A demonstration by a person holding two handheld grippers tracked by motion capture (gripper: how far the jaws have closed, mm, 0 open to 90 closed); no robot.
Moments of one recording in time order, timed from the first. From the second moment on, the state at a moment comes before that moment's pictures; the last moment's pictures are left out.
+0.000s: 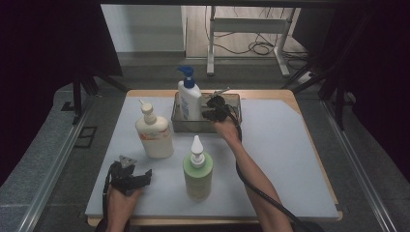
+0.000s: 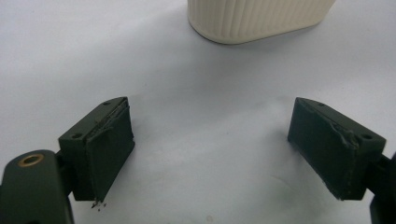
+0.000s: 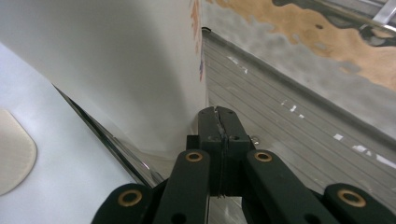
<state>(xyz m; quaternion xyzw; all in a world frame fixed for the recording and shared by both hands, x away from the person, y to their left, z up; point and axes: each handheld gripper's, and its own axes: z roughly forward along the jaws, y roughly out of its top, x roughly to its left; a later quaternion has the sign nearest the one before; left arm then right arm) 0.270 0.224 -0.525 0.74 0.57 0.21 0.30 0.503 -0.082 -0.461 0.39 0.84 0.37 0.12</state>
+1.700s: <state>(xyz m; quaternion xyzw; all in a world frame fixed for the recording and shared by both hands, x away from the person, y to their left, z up) 0.270 0.224 -0.525 0.74 0.57 0.21 0.30 0.501 -0.048 -0.466 0.37 0.85 0.36 0.10</state>
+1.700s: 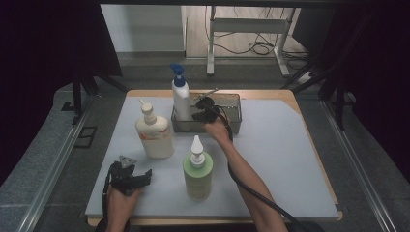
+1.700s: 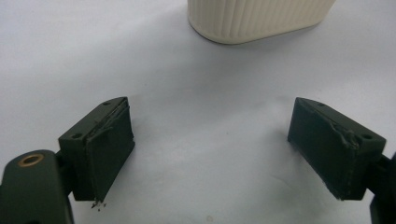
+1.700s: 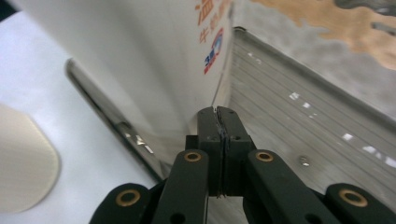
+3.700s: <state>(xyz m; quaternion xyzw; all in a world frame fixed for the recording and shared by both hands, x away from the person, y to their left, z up) 0.270 0.224 -0.525 0.74 0.57 0.21 0.30 0.457 -0.064 -0.418 0.29 0.86 0.41 0.12</state>
